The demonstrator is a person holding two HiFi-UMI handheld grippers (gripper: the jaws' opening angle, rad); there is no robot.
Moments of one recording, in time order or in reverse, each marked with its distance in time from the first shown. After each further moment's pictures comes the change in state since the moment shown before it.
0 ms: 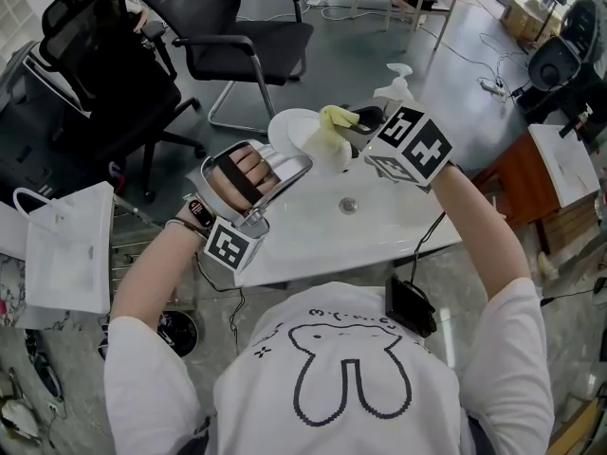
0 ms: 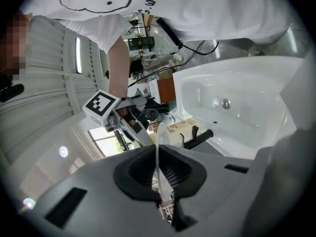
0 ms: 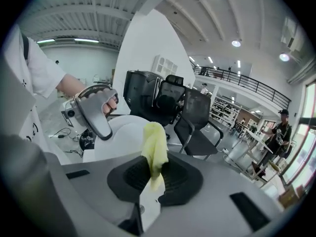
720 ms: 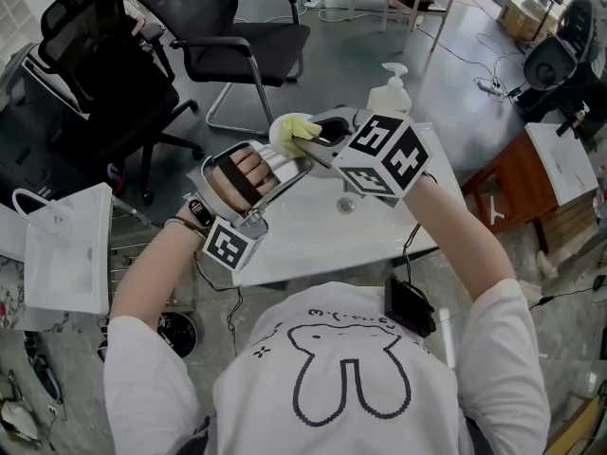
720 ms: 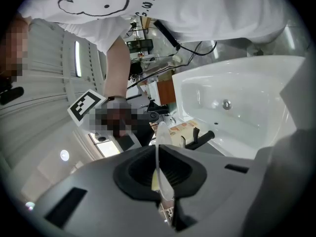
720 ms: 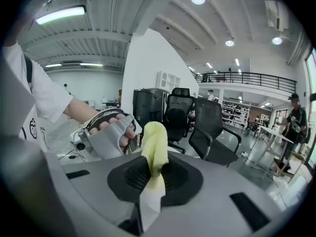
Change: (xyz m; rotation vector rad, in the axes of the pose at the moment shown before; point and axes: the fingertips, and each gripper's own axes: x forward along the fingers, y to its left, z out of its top) left arm -0.003 0.000 0.004 0.020 -0.029 0.012; right arm 0.015 0.052 0.055 0.103 -0.192 0.137
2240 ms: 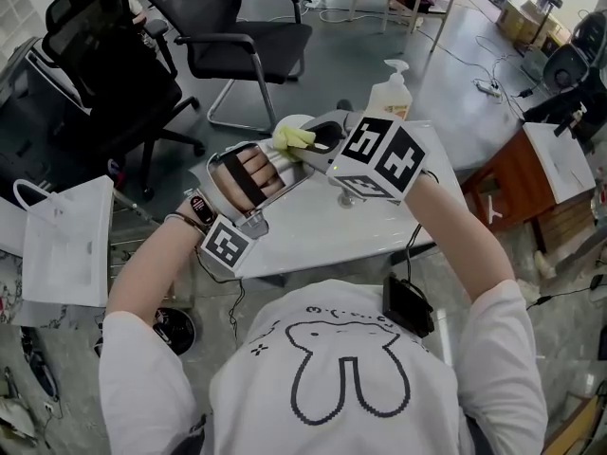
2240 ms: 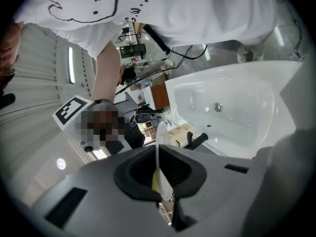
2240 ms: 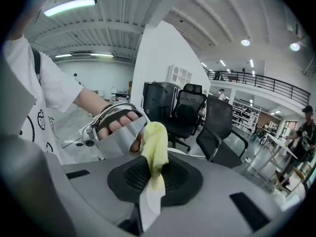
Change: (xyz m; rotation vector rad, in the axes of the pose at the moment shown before) left arm -0.017 -0.007 0.017 0.102 -0.023 -0.045; right arm -0.001 0.043 0.002 -0.116 0.081 0.068
